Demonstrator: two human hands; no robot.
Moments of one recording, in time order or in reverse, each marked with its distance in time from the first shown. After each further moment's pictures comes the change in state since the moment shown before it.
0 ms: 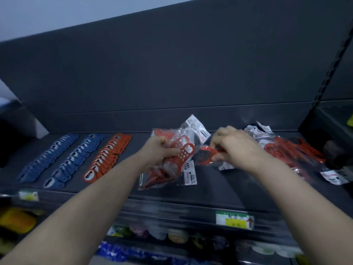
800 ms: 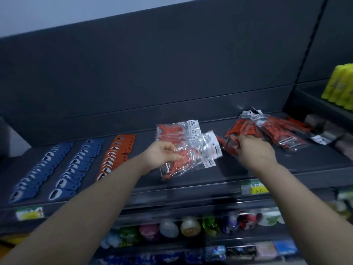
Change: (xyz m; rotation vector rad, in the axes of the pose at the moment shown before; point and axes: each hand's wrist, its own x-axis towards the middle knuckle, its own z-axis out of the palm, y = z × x) left_hand -0.019 -0.058 -0.057 0.233 -0.275 0.204; right_hand -0.044 -0.073 0.053 -0.120 0.111 0.676
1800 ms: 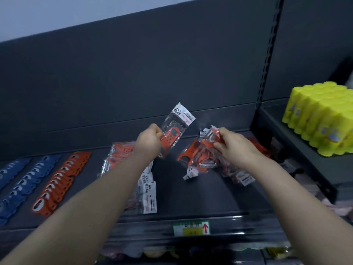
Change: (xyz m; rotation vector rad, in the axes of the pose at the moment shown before) left_hand 0.145 0.125 0.092 0.330 0.567 -0.017; right_hand 0.106 0.141 -0.037 0.419 -0.126 -0.190
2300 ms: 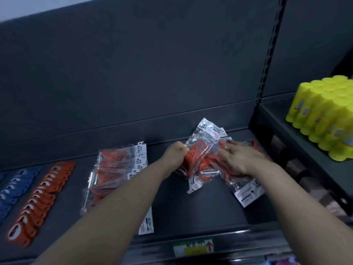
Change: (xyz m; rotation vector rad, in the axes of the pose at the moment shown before) left_hand 0.006 0.034 0.074 -0.405 -0.496 -0.117; right_hand 0.034 0.056 0.031 -0.106 -0.358 0.301
